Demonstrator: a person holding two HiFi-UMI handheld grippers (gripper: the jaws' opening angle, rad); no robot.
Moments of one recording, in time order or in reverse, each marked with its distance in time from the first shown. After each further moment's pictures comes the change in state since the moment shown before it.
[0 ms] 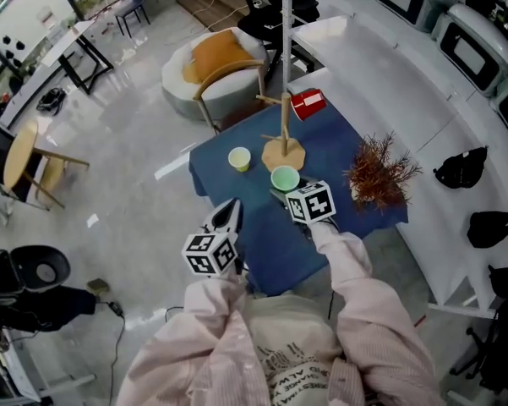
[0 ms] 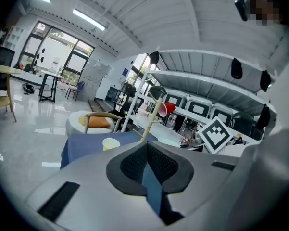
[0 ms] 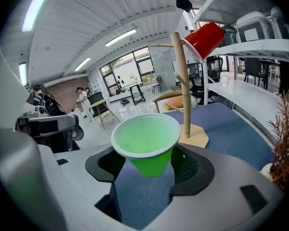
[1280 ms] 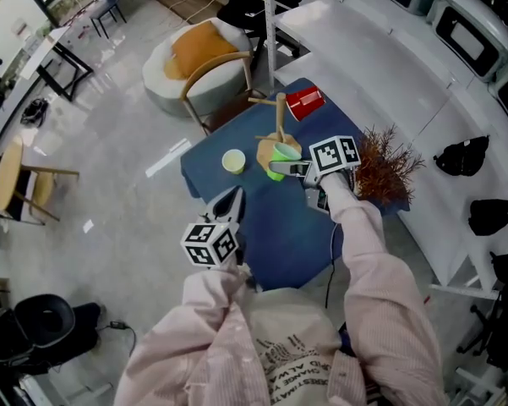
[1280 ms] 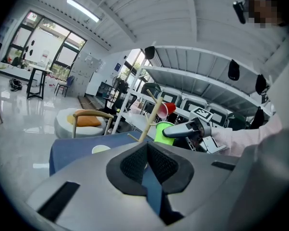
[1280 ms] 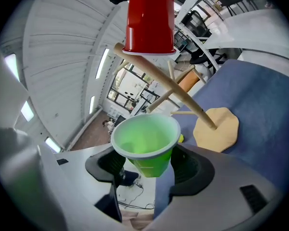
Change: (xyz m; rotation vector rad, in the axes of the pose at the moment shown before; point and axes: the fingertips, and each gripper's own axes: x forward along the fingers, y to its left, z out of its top) left arm 0.055 0.006 0.022 0.015 0.041 -0.114; right arm 0.002 -0.019 0.069 0.519 0.057 0.417
